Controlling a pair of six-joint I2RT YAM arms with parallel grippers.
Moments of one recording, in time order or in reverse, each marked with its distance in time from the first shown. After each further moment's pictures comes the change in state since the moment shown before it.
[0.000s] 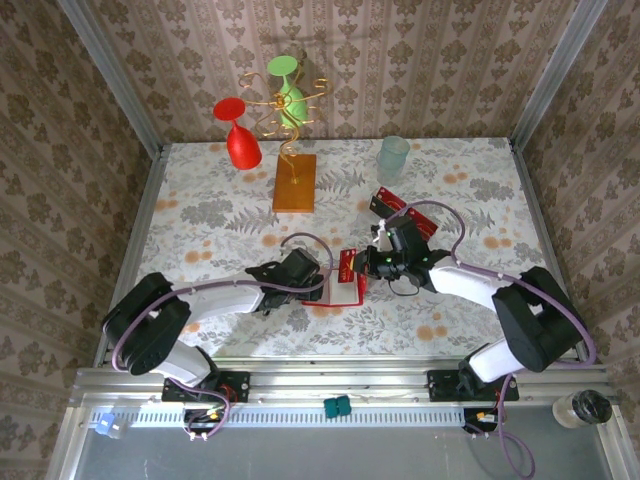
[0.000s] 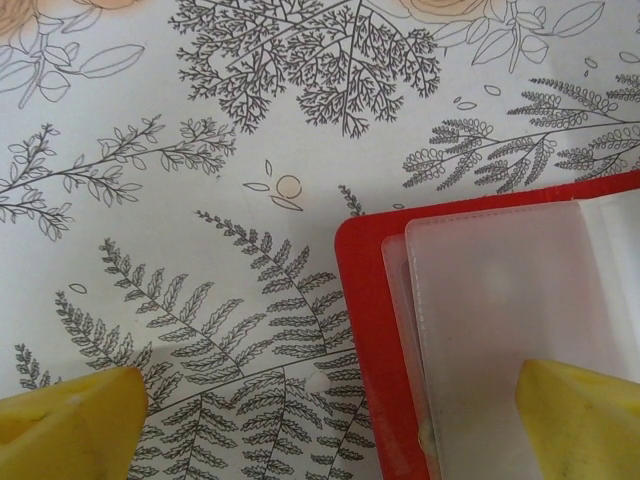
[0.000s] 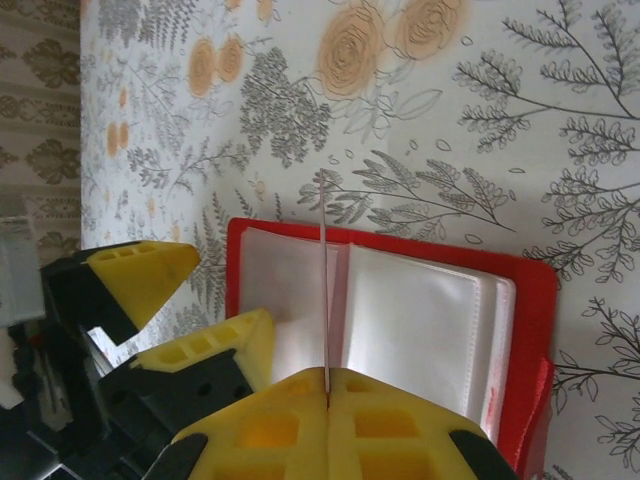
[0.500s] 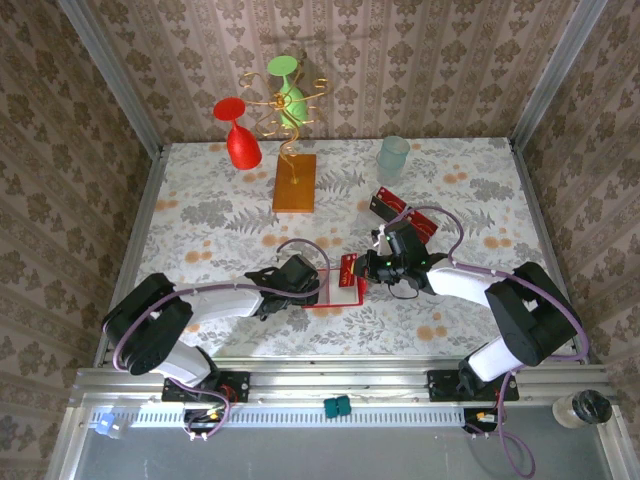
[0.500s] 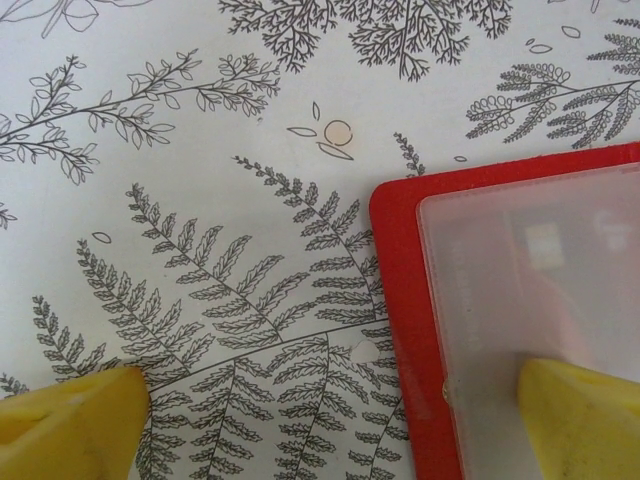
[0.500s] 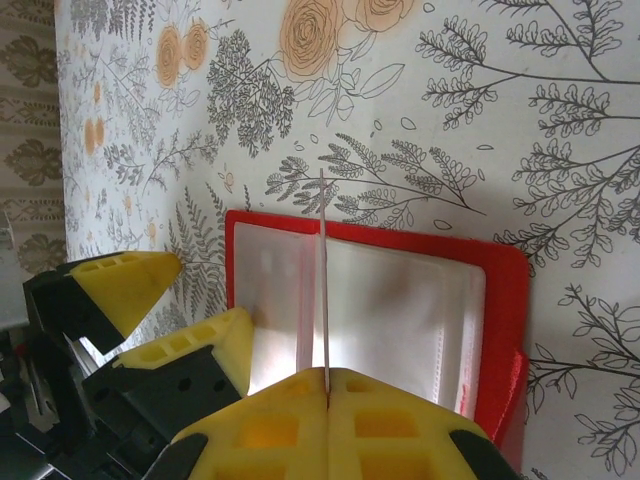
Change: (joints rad) left arm -0.011 -0.001 -0.051 0.011 -0.028 -0.043; right arm 0.002 0.030 -0.031 0.045 0.000 0.018
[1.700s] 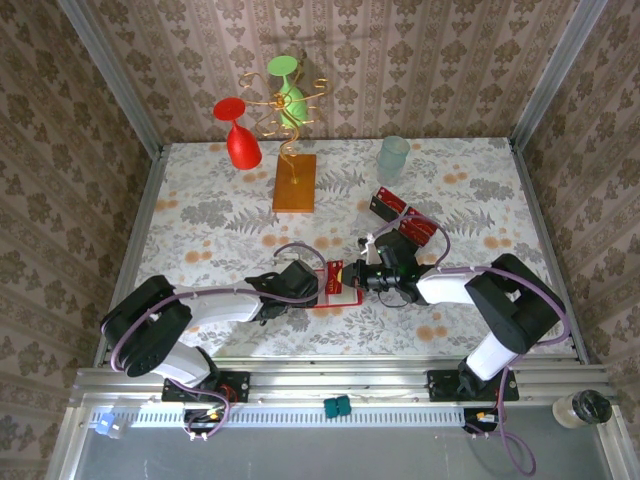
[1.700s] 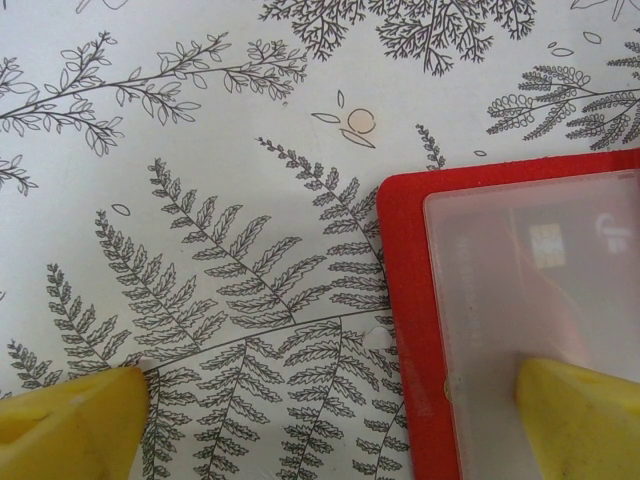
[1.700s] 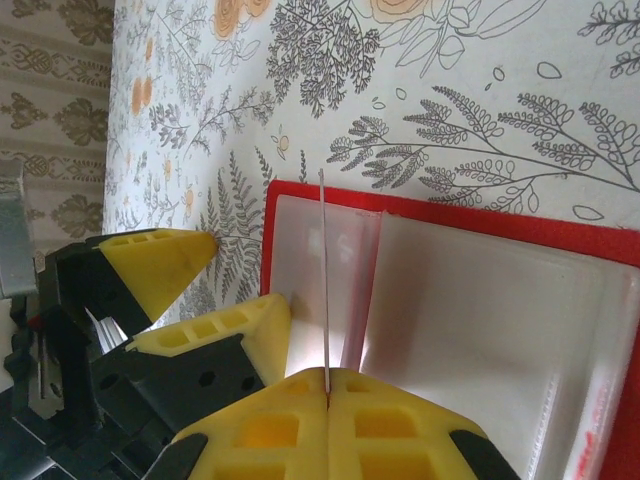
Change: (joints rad) left arm -0.027 -0.012 -0.036 0.029 -0.049 -0.071; right arm 0.085 0.097 -0.076 0.291 -0.028 0.038
